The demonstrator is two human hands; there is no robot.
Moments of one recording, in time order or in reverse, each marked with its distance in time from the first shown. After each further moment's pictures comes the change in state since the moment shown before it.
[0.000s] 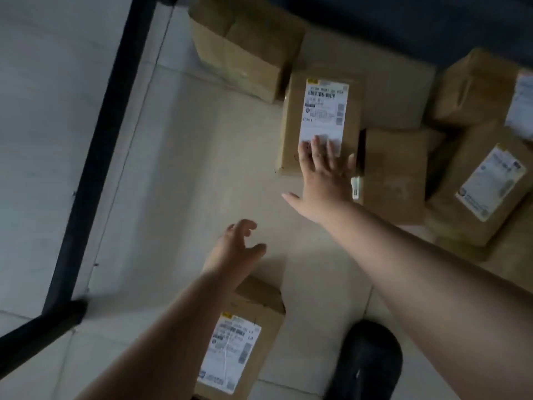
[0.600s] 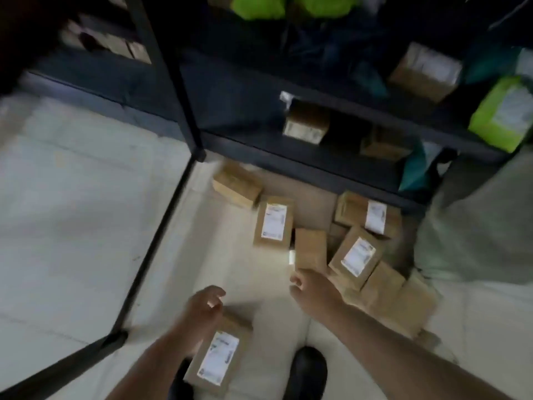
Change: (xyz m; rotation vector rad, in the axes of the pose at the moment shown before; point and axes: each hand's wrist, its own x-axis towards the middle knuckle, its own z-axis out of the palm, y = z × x) left_hand -0.272 0.114 -0.152 -0.223 0.072 0.053; right_hand -0.261 0.014 -0.261 0.450 -0.161 0.035
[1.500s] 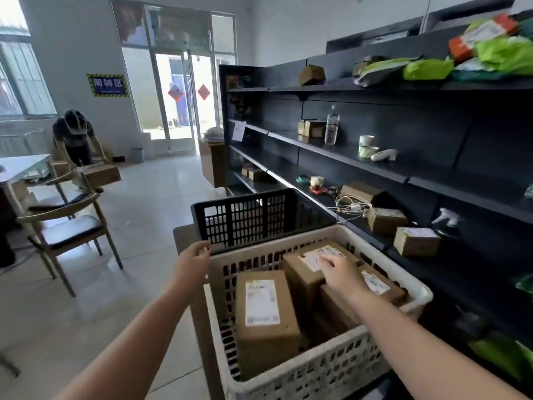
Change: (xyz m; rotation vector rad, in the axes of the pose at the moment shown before) left_hand -0.542 0.028 -0.505 -0.755 1.221 0.254; right_hand -0.399 -0.597 -0.184 0.165 0.215 -0.917
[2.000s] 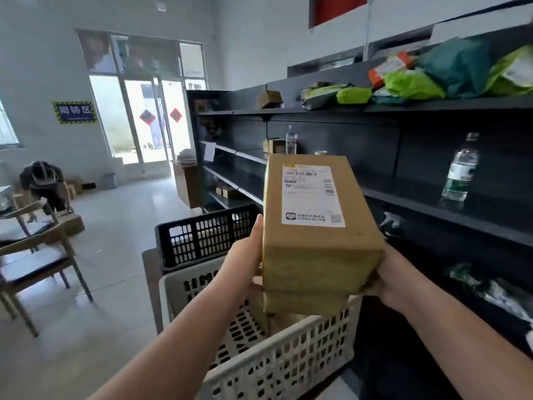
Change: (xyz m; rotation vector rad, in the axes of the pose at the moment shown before) left_hand -0.137 0.121 0.139 -0.092 -0.316 -0.201; right_hand -0.109 0.018 -0.168 0.740 0.107 0.250
